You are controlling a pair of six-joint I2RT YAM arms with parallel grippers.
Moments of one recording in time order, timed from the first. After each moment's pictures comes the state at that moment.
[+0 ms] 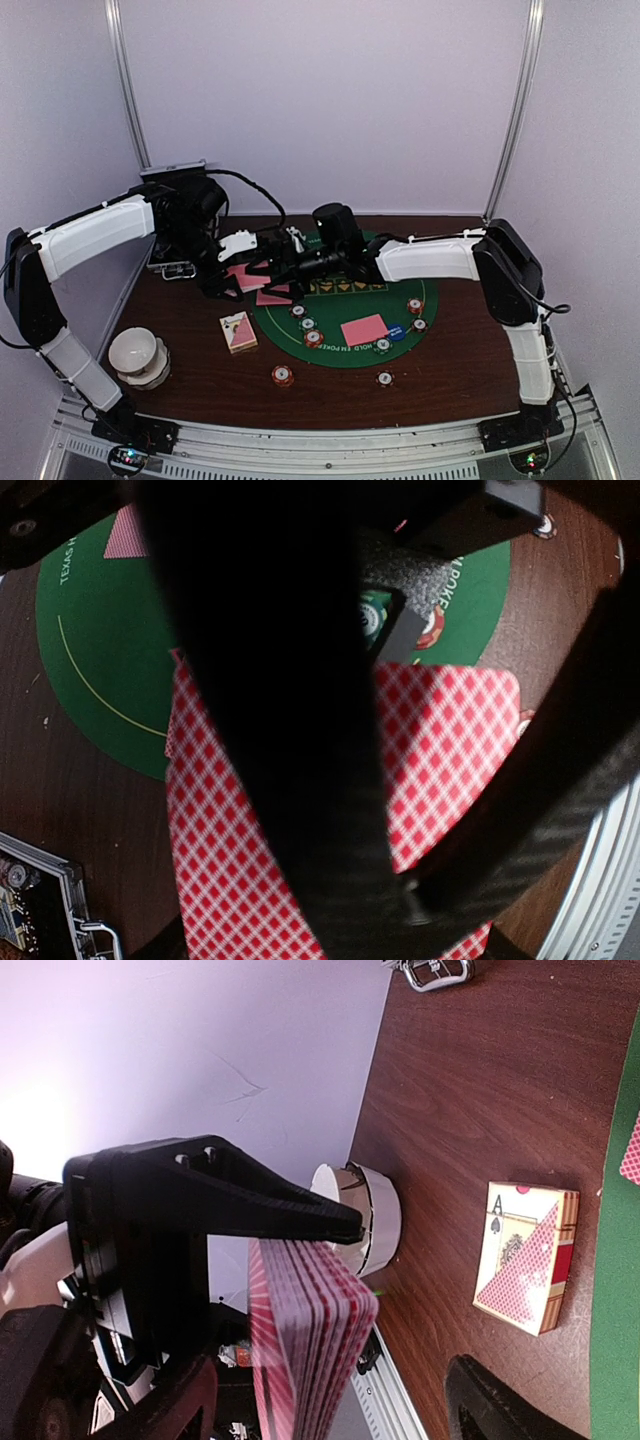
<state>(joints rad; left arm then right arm) -0.55 1.58 1.39 -1.01 0.29 0.73 0.87 2.17 1.63 0.20 -0.77 1.14</state>
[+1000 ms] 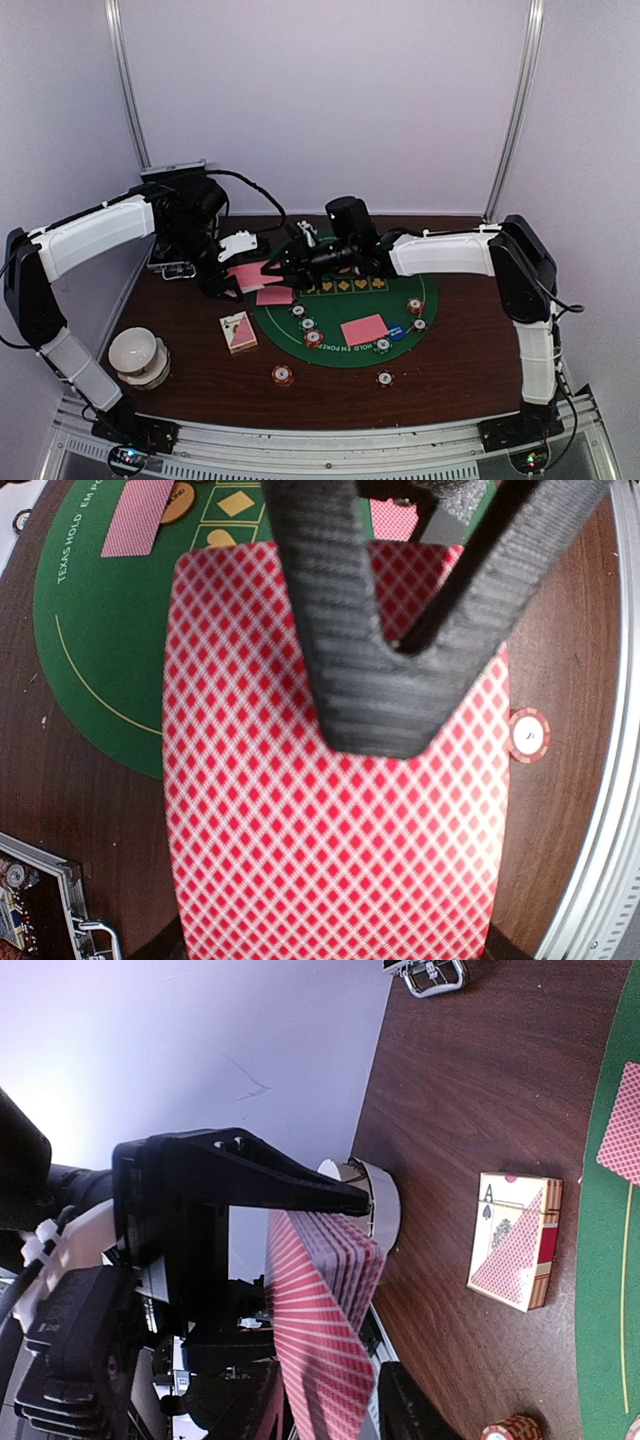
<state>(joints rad) -0.55 1.58 1.39 -1.02 0.29 0.73 0.83 2.11 1.57 0.18 -0.80 1.11</state>
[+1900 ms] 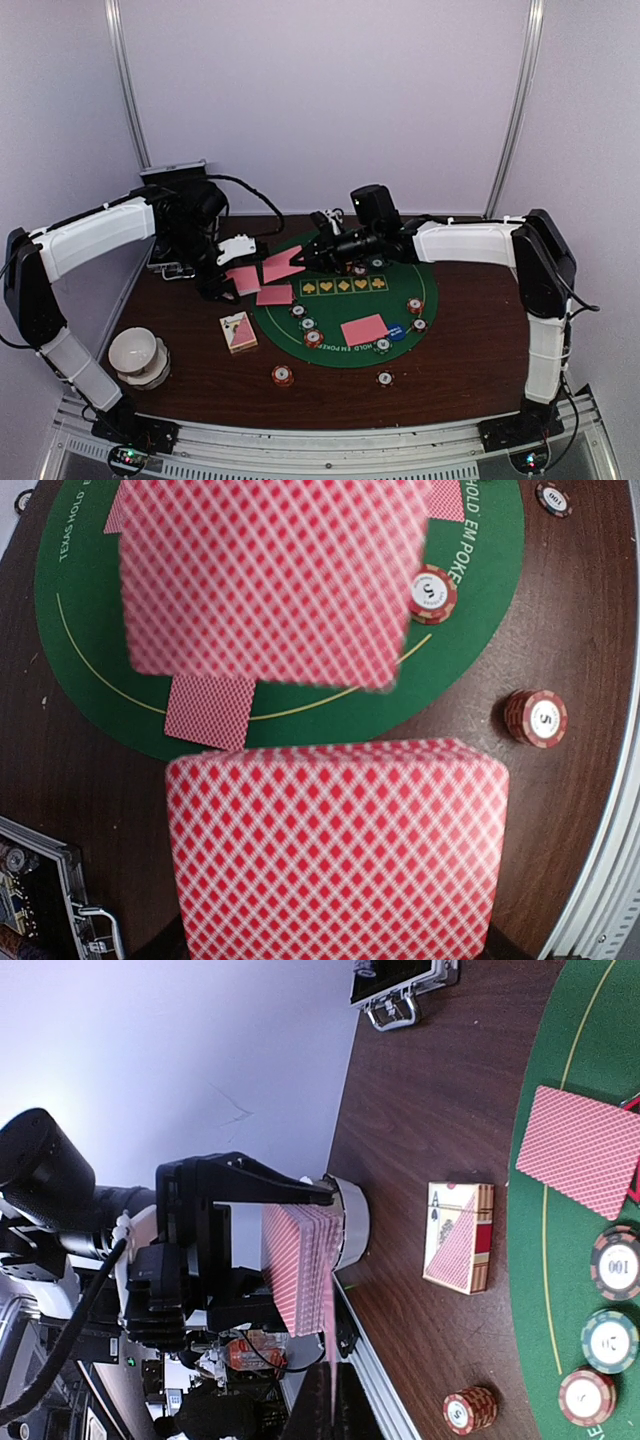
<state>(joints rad) -0.54 1.58 1.37 -1.02 0.25 0.73 0.74 2.01 1.51 0.07 -0.83 1.04</state>
